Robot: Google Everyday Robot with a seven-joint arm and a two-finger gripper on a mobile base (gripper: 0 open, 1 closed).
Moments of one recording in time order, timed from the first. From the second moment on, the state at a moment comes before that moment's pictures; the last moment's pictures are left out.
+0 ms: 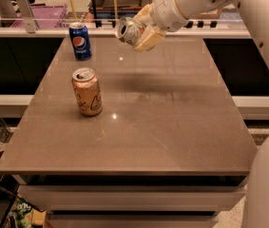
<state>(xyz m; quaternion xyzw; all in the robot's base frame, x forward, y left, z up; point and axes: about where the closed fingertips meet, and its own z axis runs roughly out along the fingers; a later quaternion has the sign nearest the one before) 0.691 -0.015 0.957 -0.74 0.52 0.09 0.42</state>
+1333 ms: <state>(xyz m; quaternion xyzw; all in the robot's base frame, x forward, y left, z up) 0.709 -0.051 0.971 -0.61 0.54 0.09 0.57</state>
